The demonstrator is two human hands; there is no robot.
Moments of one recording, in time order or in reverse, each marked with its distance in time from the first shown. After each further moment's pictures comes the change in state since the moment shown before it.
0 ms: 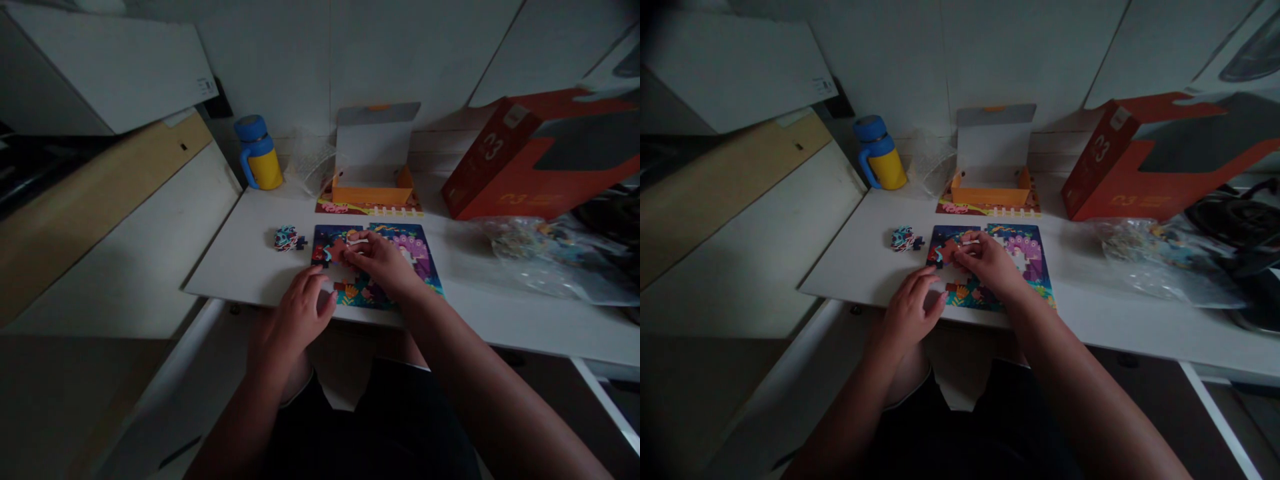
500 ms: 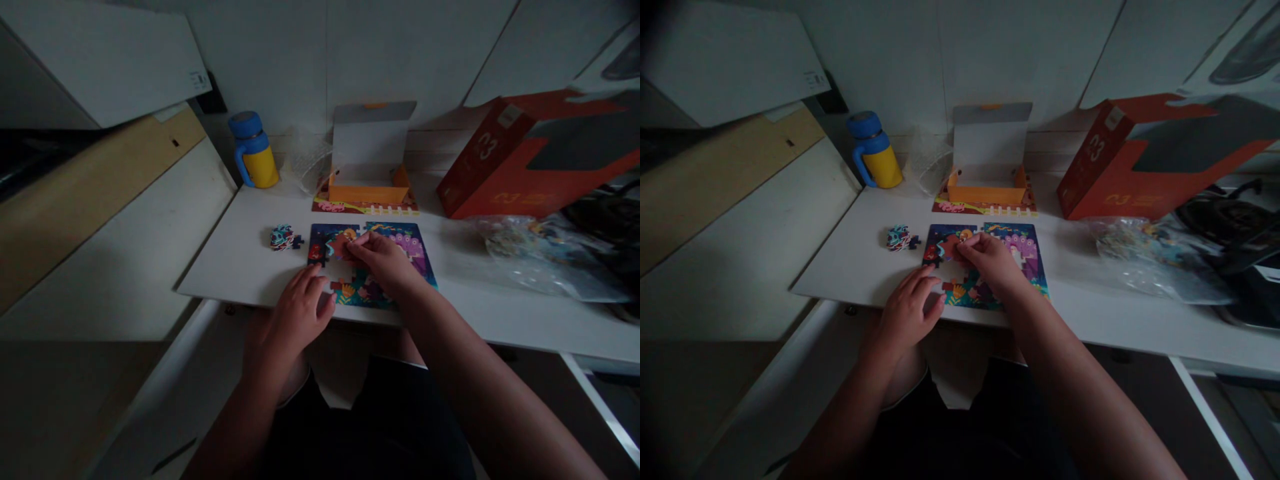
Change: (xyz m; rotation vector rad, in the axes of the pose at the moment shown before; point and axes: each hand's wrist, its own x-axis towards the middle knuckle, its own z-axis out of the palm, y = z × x) left_hand -0.001 0.001 0.001 0.082 -0.085 0.026; right_hand 0.002 0.002 -0.001 0.075 0.118 0.074
